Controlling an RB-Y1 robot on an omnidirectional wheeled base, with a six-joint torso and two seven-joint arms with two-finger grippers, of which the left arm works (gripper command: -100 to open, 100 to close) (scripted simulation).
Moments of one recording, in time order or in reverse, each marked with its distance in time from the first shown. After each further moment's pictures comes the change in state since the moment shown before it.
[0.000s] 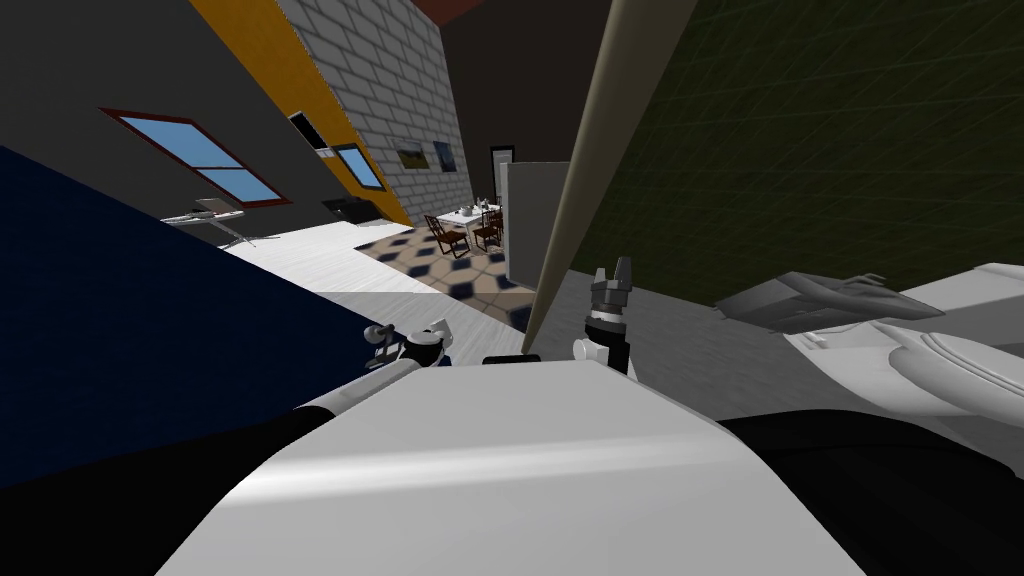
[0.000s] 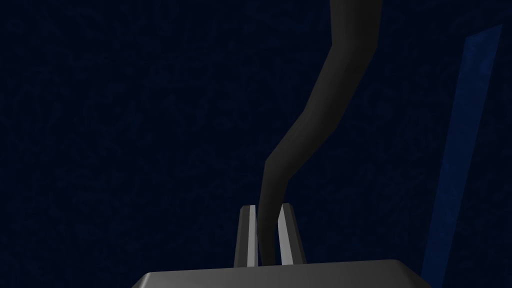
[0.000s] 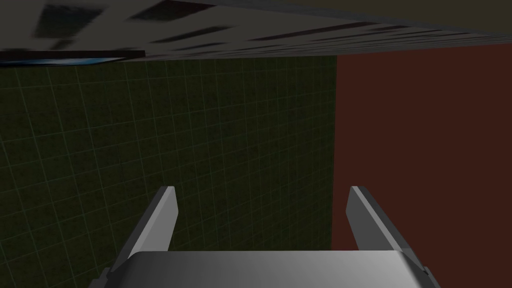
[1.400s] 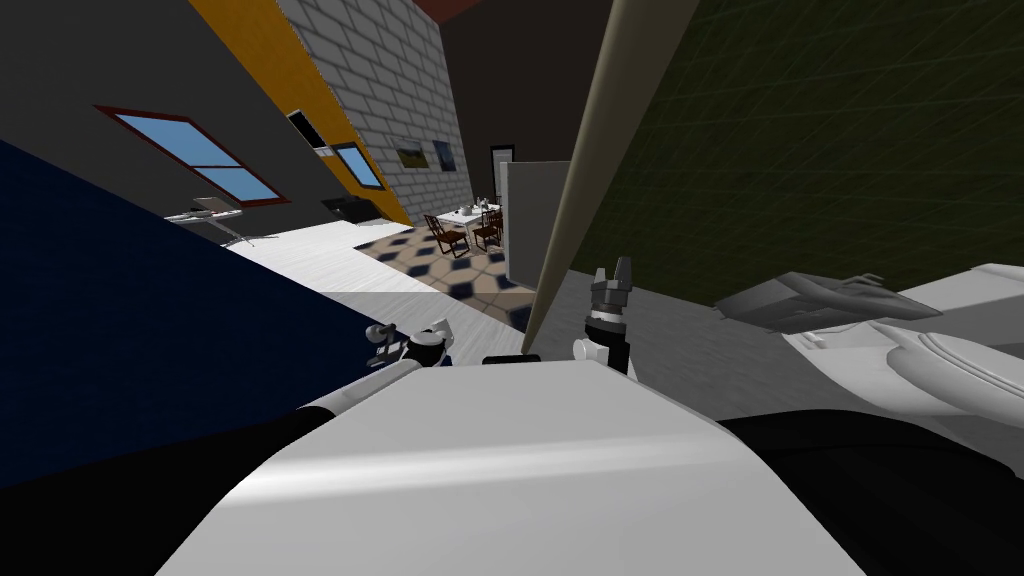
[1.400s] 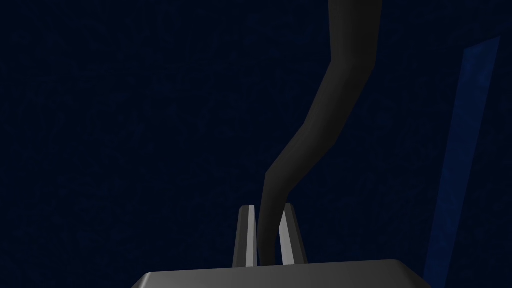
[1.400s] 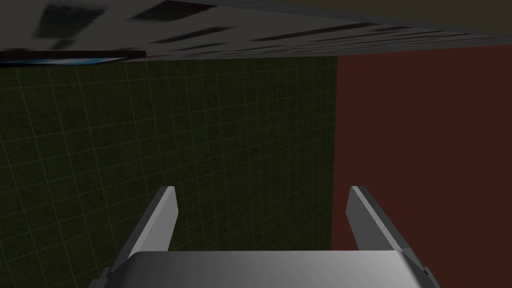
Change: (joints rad) arm 0.002 -0.023 -0.014 -0.032 -0.008 0.016 -0.006
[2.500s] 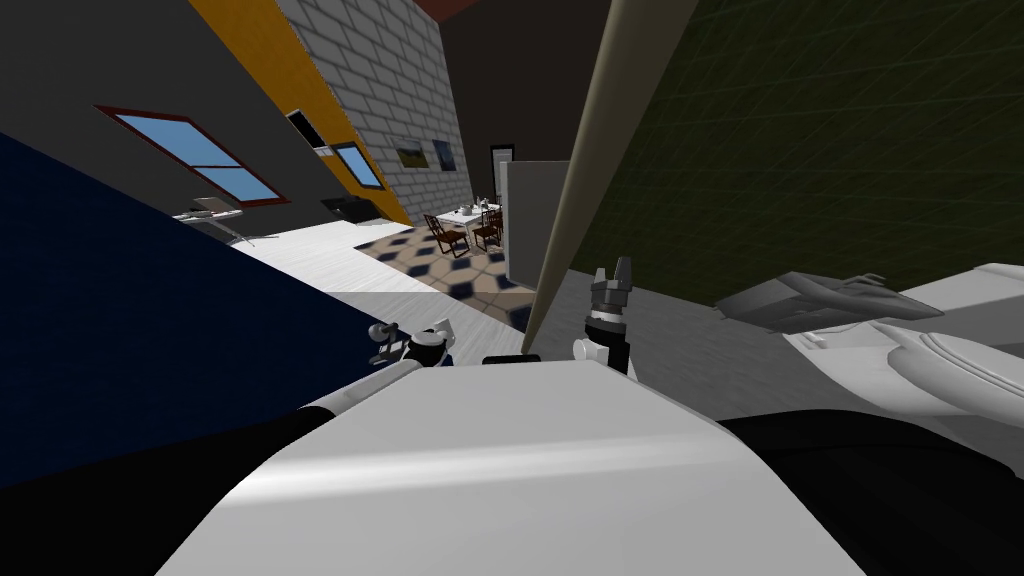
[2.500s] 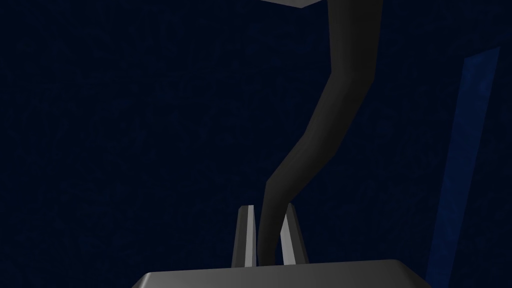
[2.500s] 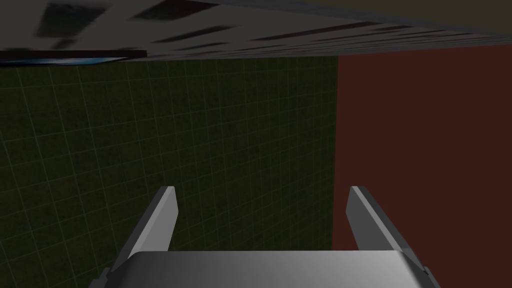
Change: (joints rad) arm 0.001 -0.006 -0.016 0.012 -0.010 -0.003 0.013
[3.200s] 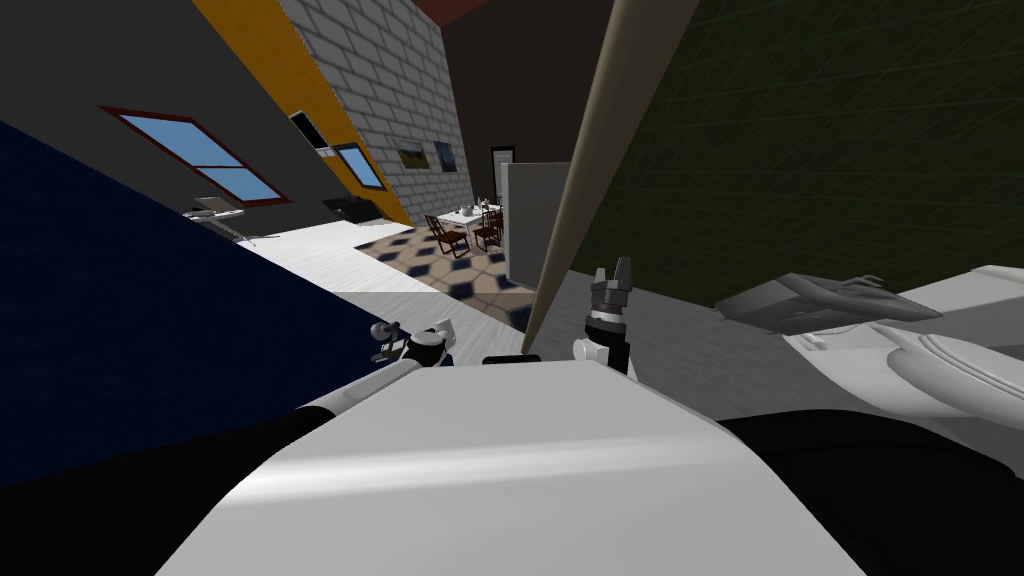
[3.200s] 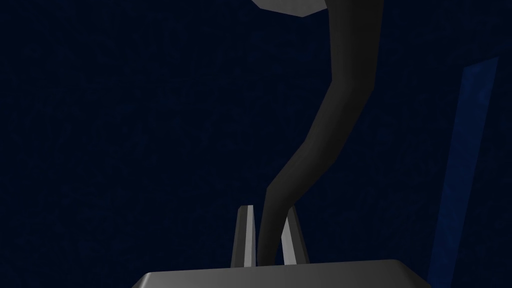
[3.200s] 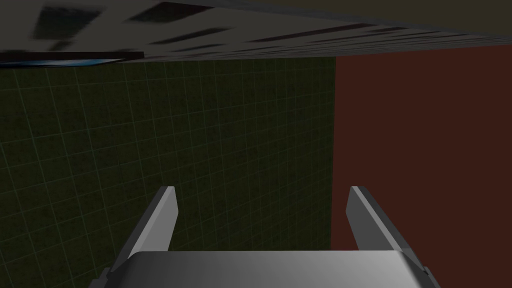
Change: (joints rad) arm -0.003 0.012 -0.017 0.046 -0.011 -0.016 0.023
